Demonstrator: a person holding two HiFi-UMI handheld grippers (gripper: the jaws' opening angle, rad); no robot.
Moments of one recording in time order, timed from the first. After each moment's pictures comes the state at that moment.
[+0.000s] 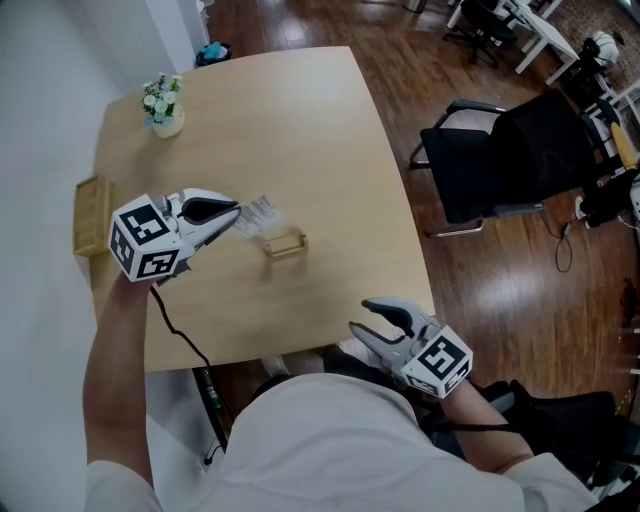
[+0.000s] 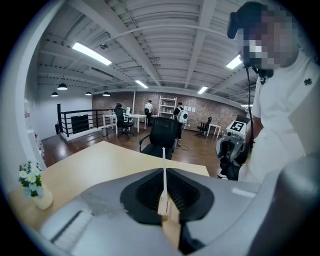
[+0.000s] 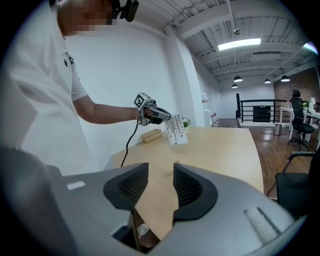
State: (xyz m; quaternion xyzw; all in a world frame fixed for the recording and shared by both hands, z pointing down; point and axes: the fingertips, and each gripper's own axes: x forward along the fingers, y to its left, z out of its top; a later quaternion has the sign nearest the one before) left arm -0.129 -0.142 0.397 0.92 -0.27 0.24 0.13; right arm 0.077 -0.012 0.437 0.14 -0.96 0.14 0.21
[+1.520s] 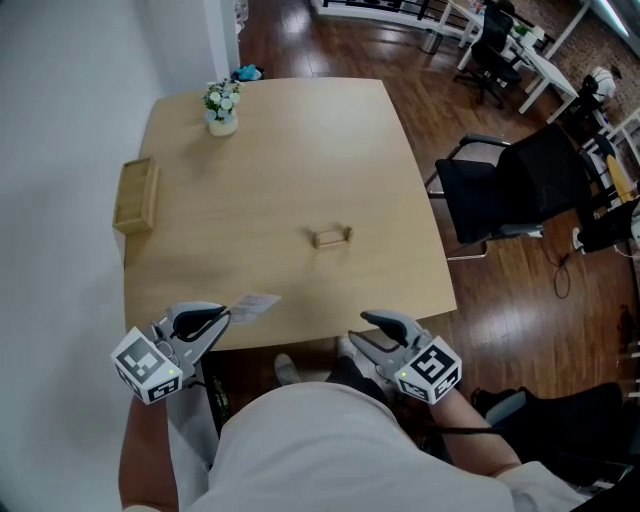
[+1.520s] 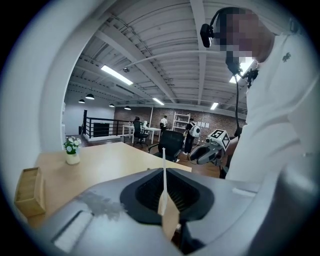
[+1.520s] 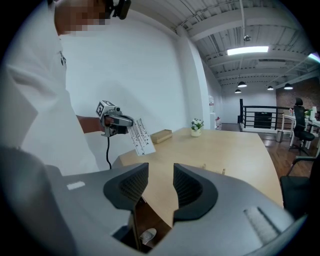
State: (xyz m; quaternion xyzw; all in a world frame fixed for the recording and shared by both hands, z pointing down) left arm -0.207 0.125 0.383 0.90 -0.38 0.14 0.14; right arm -0.005 0.087 0.434 0.14 -0.96 0.11 0.21
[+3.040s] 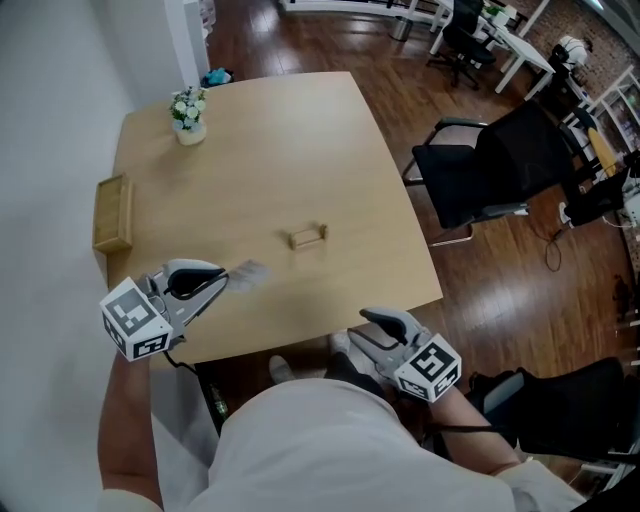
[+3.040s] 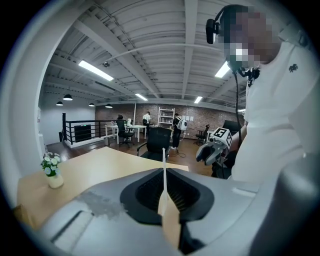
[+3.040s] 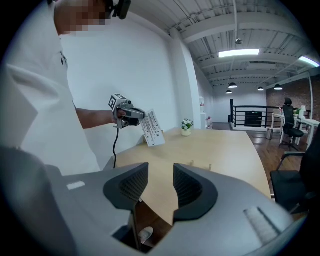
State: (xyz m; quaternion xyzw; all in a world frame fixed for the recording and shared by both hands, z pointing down) left arm -0.182 0.042 0.361 0.93 -0.29 0.18 0.10; right arm 0.029 0.078 0.431 0.19 -0.95 0.12 0.21
